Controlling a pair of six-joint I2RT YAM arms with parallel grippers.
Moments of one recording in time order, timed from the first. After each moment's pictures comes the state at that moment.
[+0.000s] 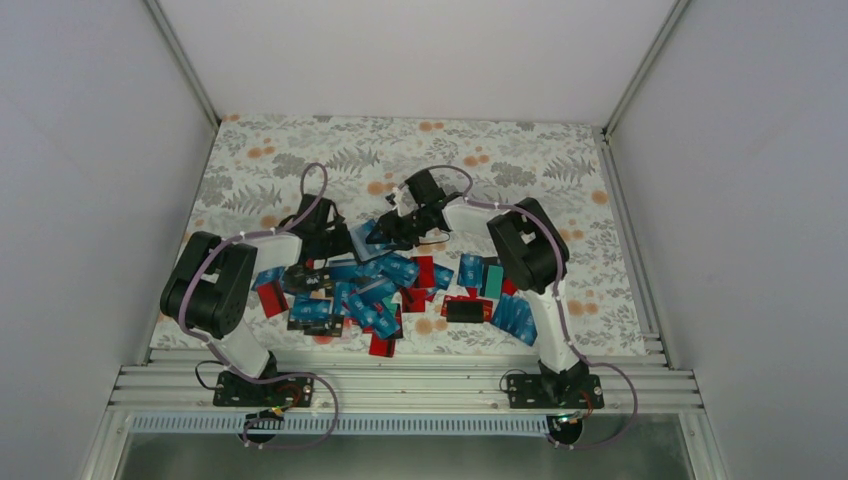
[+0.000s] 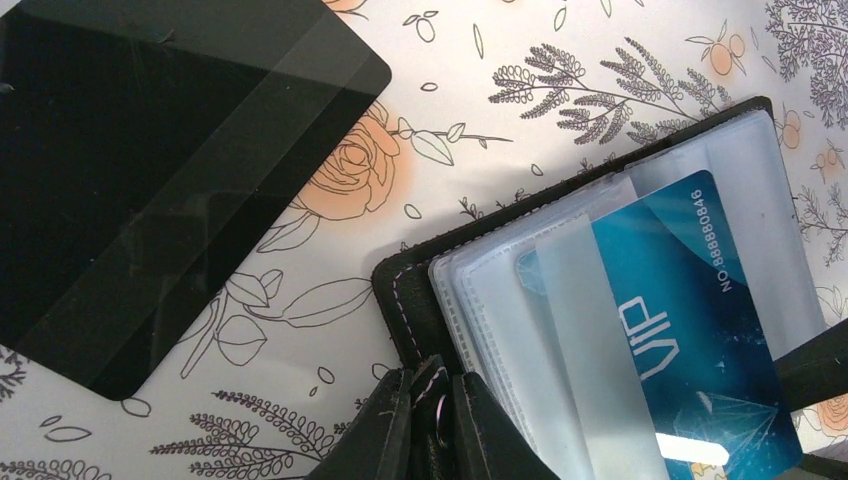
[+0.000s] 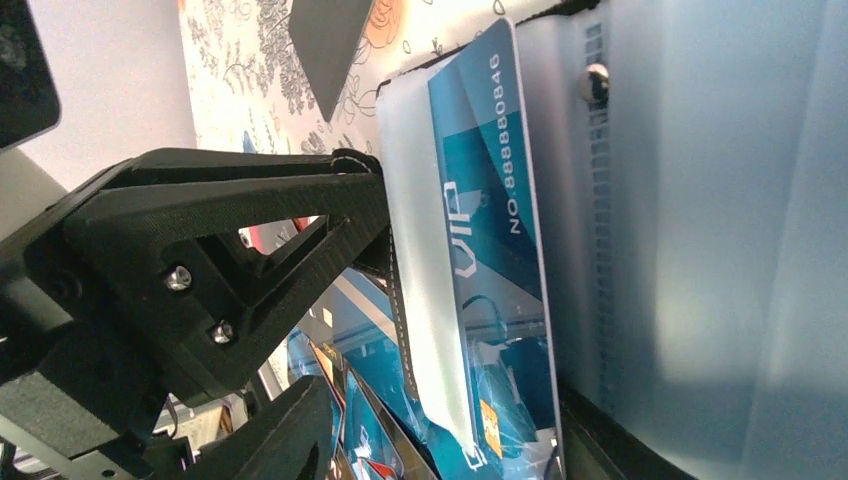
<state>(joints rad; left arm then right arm) -0.30 1.67 0.74 -0.04 0.19 -0.56 0.63 2.23 1.47 -0.23 -0.82 0.67</state>
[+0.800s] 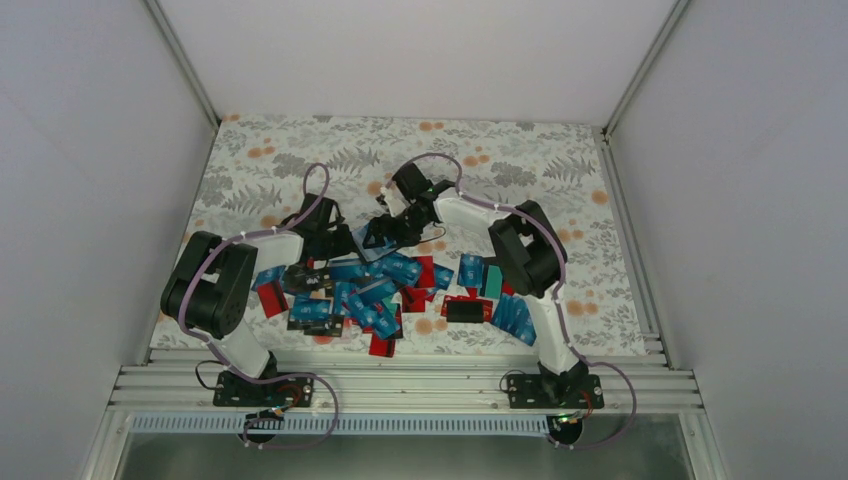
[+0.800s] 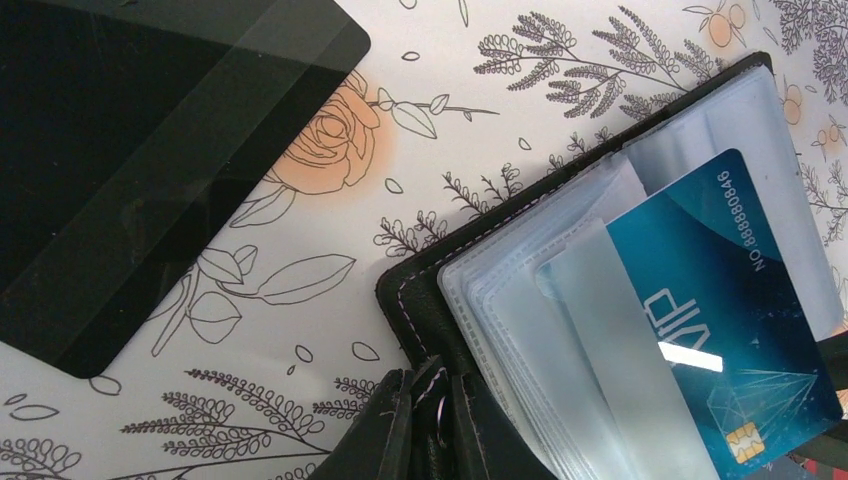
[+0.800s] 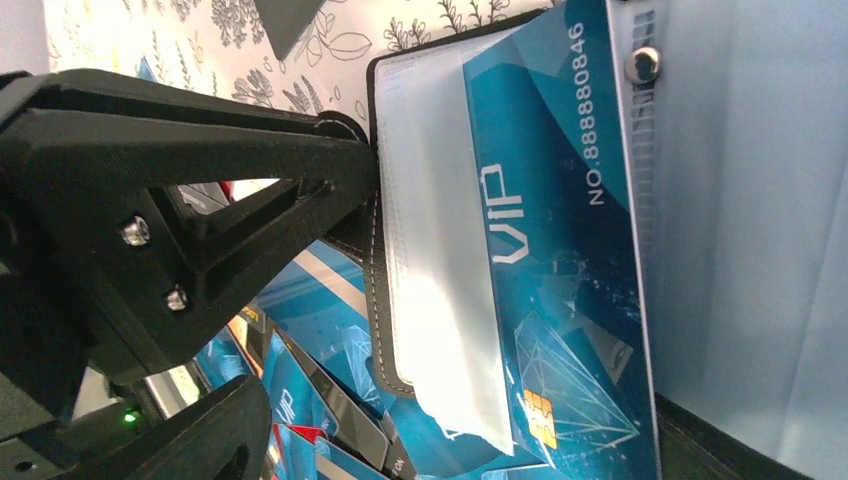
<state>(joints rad) -0.31 1.67 0.76 -0.08 0.19 -0.56 0.67 2.21 1.62 -0.56 -0.63 0.40</state>
